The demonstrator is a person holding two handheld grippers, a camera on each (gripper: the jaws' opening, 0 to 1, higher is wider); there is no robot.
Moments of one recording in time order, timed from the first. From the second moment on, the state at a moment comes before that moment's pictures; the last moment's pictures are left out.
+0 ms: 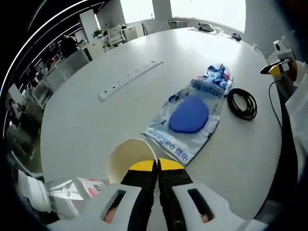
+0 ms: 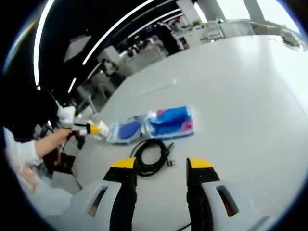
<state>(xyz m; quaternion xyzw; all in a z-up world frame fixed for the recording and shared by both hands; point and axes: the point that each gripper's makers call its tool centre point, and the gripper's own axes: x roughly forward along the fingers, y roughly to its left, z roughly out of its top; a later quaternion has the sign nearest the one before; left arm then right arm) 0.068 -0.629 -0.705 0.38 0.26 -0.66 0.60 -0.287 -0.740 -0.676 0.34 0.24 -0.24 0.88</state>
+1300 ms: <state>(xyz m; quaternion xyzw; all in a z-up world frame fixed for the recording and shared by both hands) 0.077 -0.588 -0.657 0.25 0.20 -0.60 0.74 -0.283 -0.737 -0.680 0.31 0.25 -0.22 0.89</state>
